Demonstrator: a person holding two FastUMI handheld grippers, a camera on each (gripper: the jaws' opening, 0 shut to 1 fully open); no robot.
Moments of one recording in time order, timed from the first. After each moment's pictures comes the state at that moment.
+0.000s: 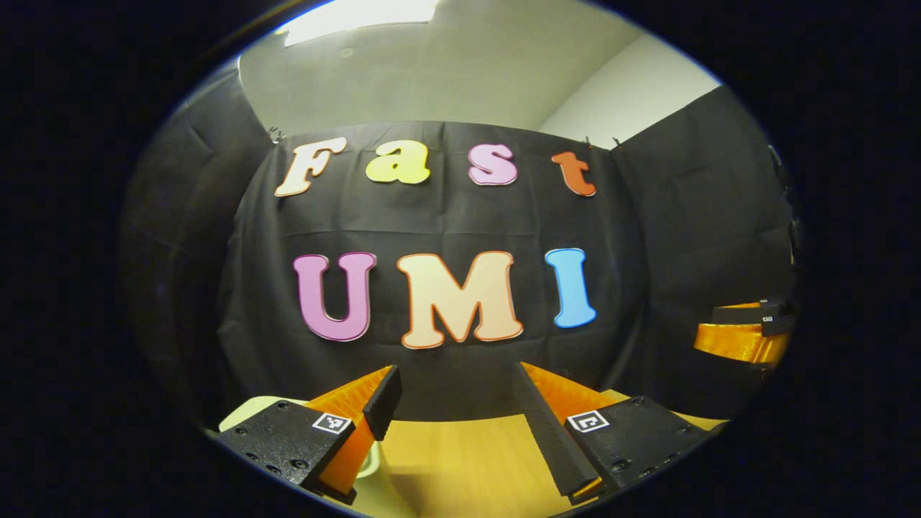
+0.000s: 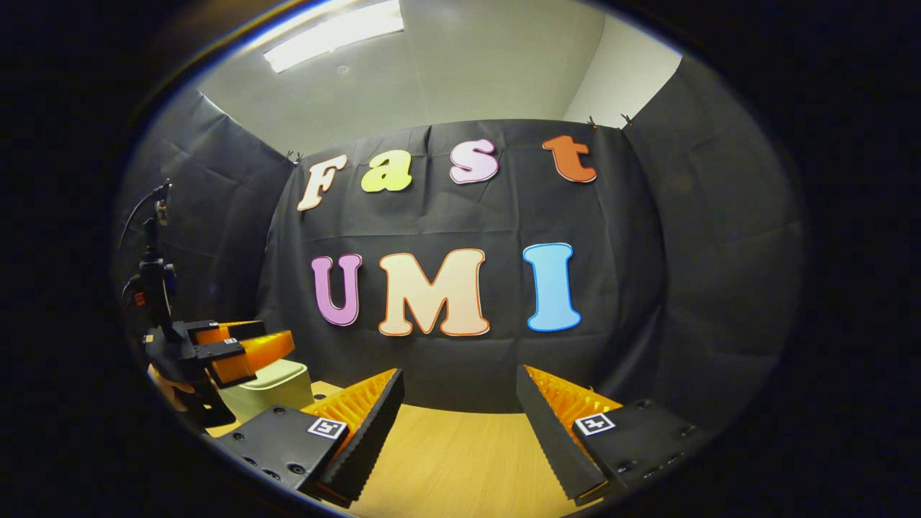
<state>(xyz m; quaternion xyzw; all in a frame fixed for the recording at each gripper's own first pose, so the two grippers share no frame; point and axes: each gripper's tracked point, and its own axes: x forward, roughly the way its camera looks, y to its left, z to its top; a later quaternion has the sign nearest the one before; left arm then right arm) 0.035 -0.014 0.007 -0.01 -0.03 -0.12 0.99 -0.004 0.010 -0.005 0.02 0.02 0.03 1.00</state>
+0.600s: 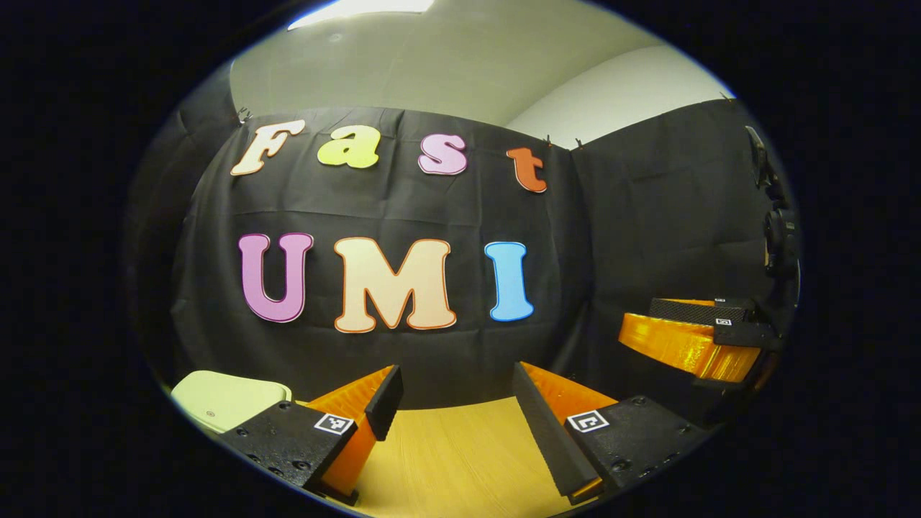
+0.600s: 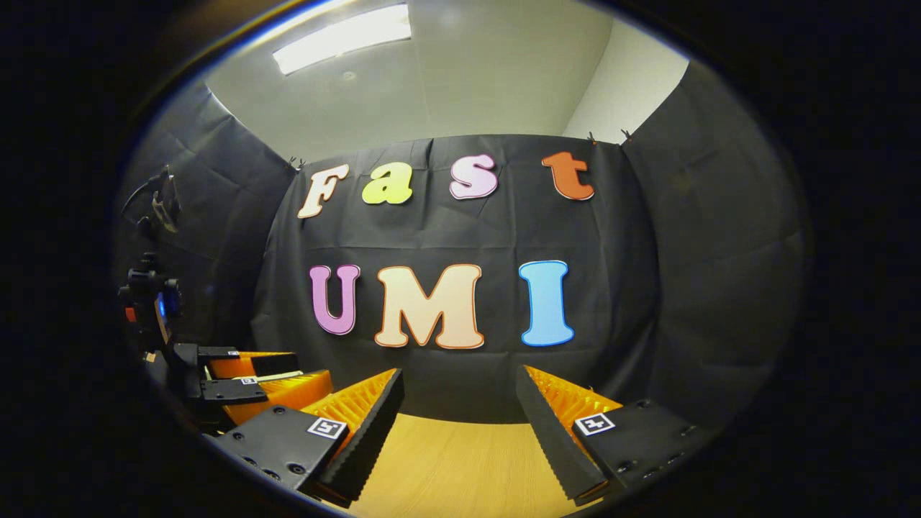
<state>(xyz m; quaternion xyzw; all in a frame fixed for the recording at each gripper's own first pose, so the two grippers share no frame) 0.009 -0.072 0.000 -0.04 0.00 -0.19 0.98 -0.013 0.009 0.014 0.01 -0.01 0.02 1.00</state>
